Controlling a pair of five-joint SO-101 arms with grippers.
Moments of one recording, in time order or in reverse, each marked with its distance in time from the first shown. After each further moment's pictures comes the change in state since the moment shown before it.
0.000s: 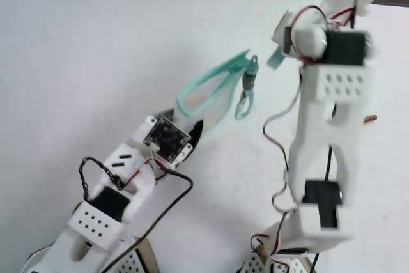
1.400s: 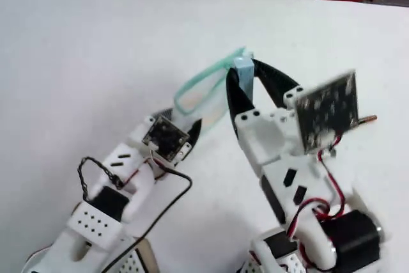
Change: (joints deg) left arm -0.6 0.0 0.0 0.0 0.0; right arm -23.4 -63.9 57.5 -31.4 28.6
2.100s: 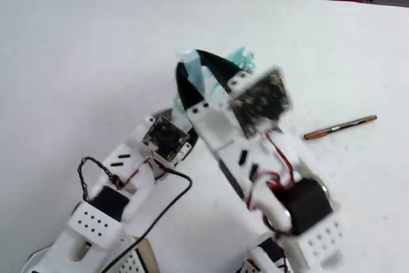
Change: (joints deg) left arm 0.0 0.0 0.0 0.0 0.0; right arm -10.9 7.8 10.3 -20.0 1.7
